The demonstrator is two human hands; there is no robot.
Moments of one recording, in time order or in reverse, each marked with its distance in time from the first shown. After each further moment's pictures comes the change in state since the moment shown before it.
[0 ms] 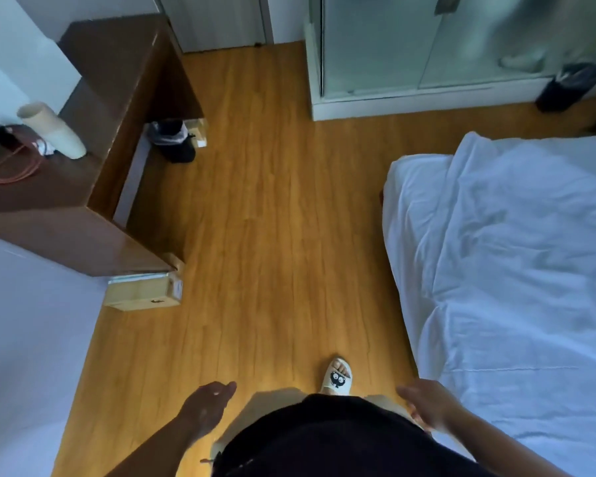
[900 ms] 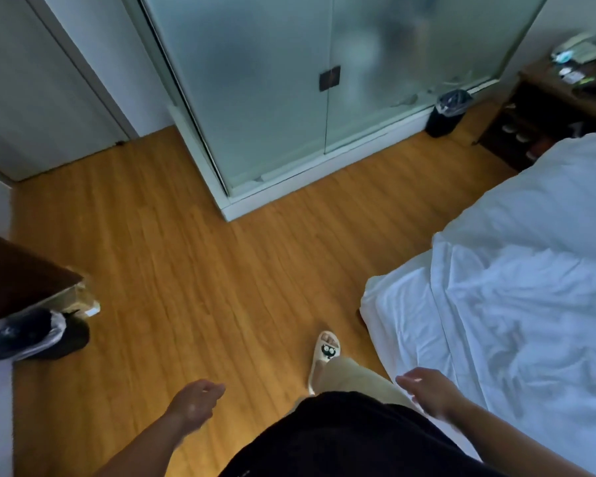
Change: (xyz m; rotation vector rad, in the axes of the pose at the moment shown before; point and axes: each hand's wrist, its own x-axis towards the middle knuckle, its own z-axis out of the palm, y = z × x) left_hand 0.319 0.666 -0.289 0.412 -0.208 0.179; right_hand 0.279 -0.410 -0.309 0.334 0.237 0.093
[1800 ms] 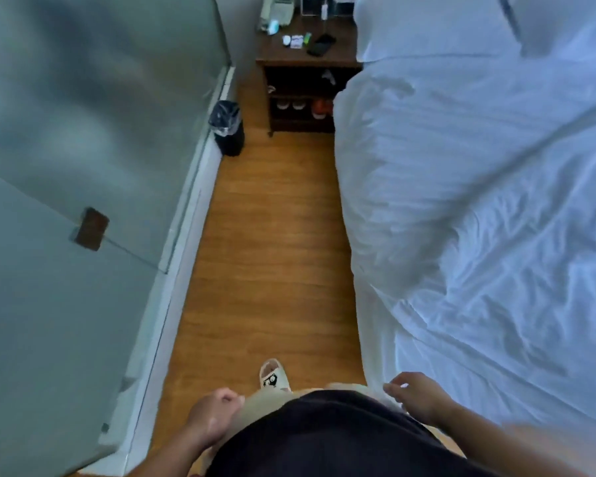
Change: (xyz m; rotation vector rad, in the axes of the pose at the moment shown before) left_hand 0.274 0.652 -0.103 1.051 -0.175 0.481; right_hand 0.212 -0.212 -0.173 0.736 0.234 0.495
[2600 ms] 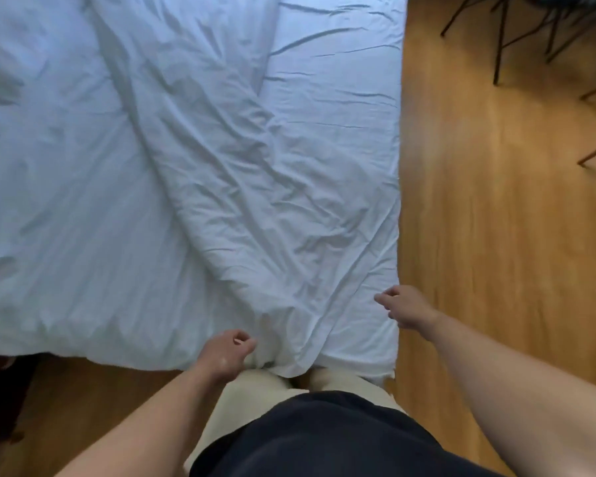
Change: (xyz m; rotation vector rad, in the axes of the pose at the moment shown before) left_hand 0.074 0.591 0.090 1.319 -0.405 0.772; right_hand 0.025 0.116 -0.093 1.472 0.572 0.600
